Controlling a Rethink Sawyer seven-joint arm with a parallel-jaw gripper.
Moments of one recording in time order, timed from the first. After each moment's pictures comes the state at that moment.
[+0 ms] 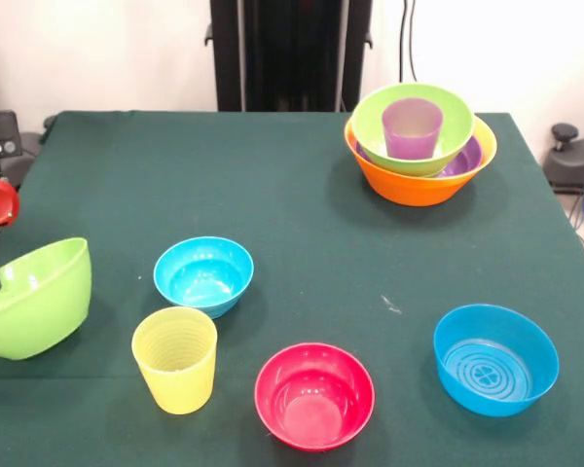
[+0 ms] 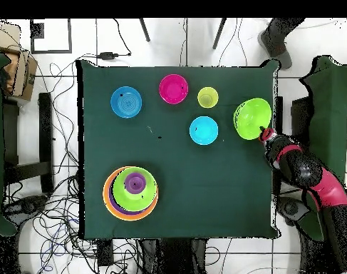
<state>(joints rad) -1.33 -0.19 0.78 1.45 -0.64 0.38 1.80</state>
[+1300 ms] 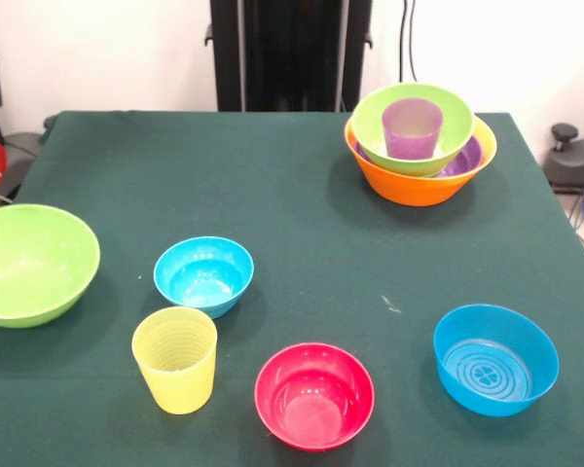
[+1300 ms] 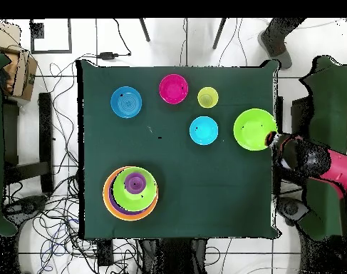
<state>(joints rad) -1.10 -0.45 0.54 1.40 -0.65 0.60 1.80</state>
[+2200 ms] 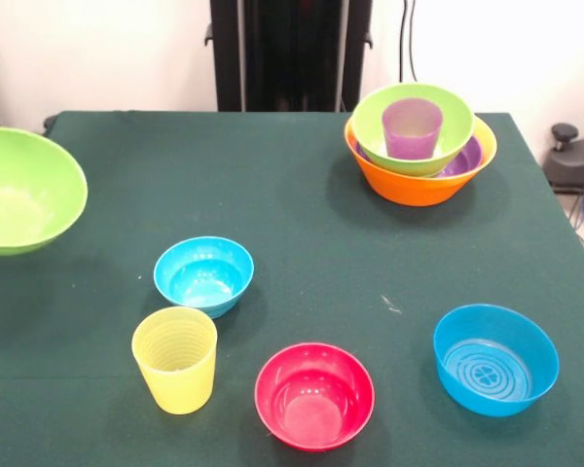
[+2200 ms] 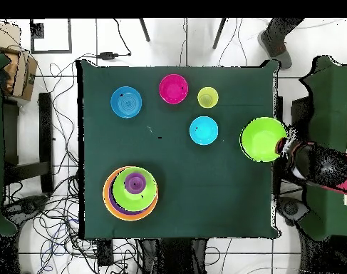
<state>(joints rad) -1.06 -0.67 0.49 1.52 -0.57 0.67 1.80</state>
